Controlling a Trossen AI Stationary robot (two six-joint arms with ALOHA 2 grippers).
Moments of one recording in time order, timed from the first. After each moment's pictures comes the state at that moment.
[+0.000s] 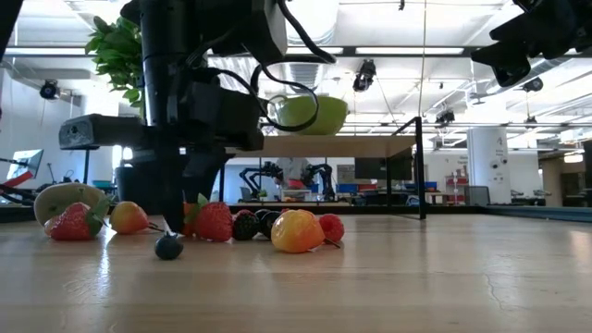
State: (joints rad) left arm -0.27 1.88 1.25 -0.81 -0.13 0.25; right arm 0.01 0.24 0.40 -0.39 -0.01 0.16
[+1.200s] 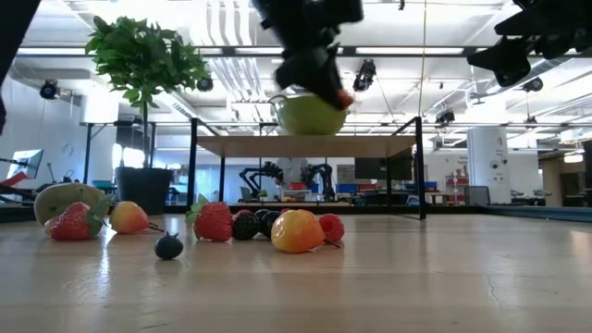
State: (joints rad) left arm -0.08 1.88 1.63 -0.57 -0.55 0.52; right arm 0.01 0.24 0.40 -0.39 -0.01 0.16
